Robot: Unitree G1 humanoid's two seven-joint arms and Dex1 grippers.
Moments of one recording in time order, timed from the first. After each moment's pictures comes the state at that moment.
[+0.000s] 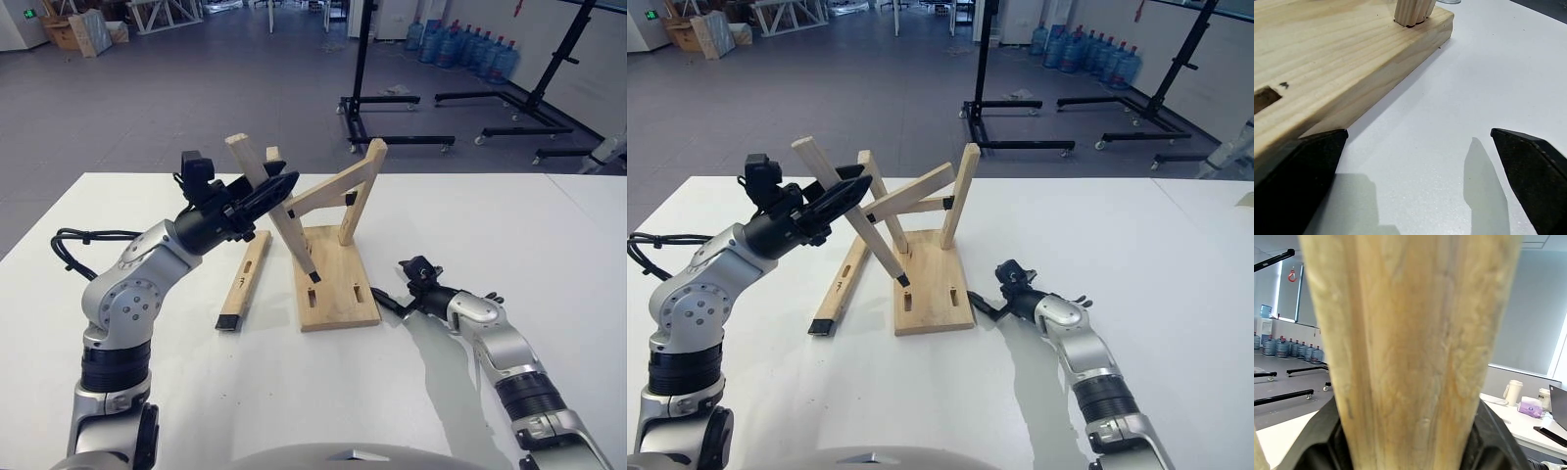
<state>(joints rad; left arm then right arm) -0.37 0.40 0.14 -0.37 -0.97 0.63 -0.63 -0.15 -0.47 0.12 0.16 0.16 0.28 0.58</state>
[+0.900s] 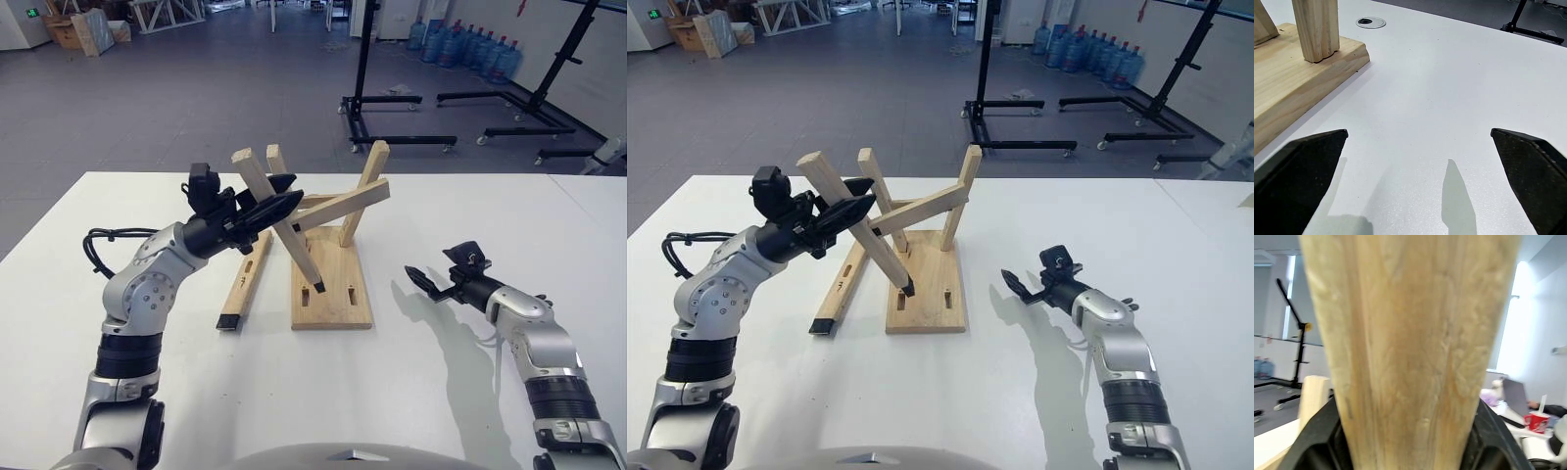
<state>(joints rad) -0.39 0.36 0.08 -0.16 -0.93 0.49 -0.98 -0.14 -0.51 -0.11 0.14 0.24 0.37 0.57</state>
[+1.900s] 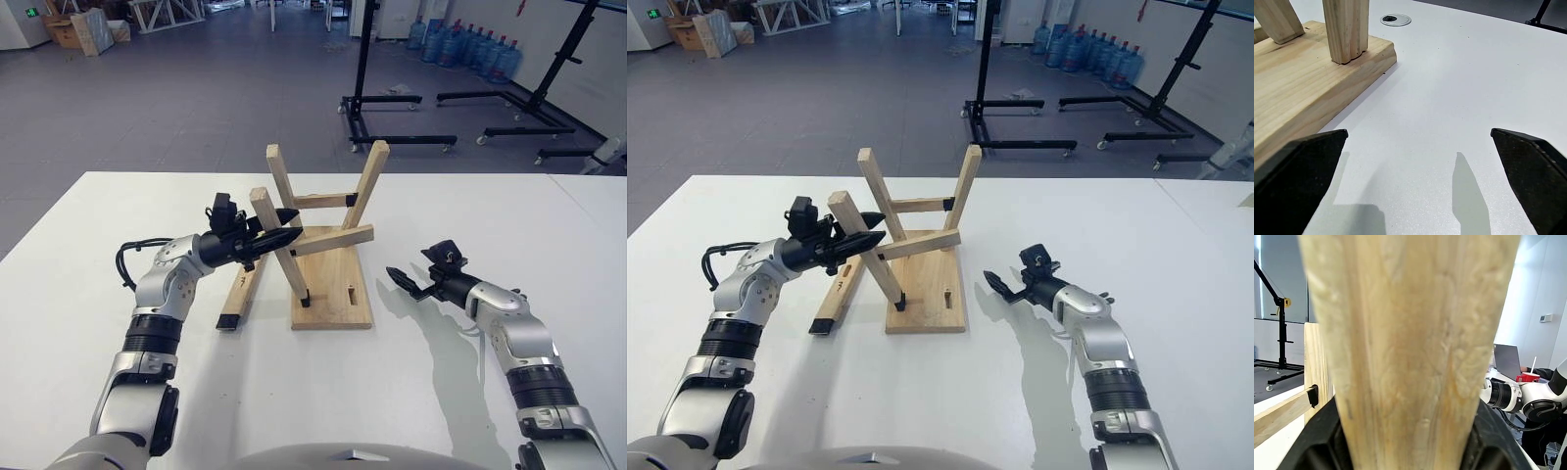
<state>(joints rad) -0.47 0.33 0.03 0.28 -0.64 0.24 -1.33 -0.20 -0.47 -0.05 0.19 0.23 0.37 0.58</state>
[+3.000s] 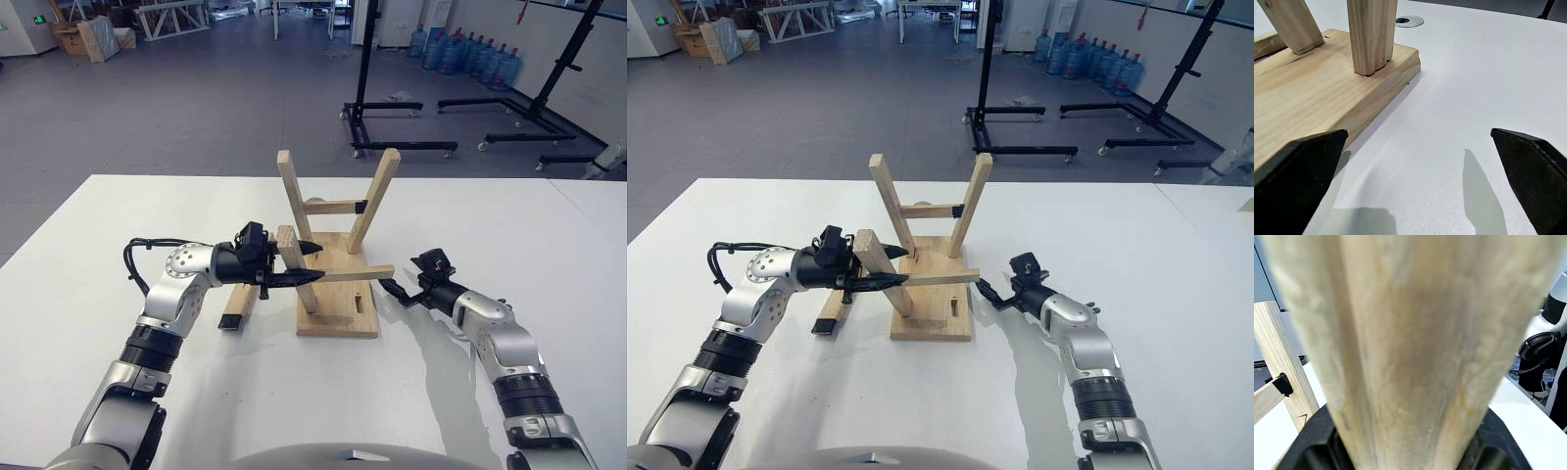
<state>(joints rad) -0.40 0.41 -0.20 0.16 -0.51 0.06 -1.31 -0.16 -0.40 -0.04 0.18 0.23 0.37 0.55</state>
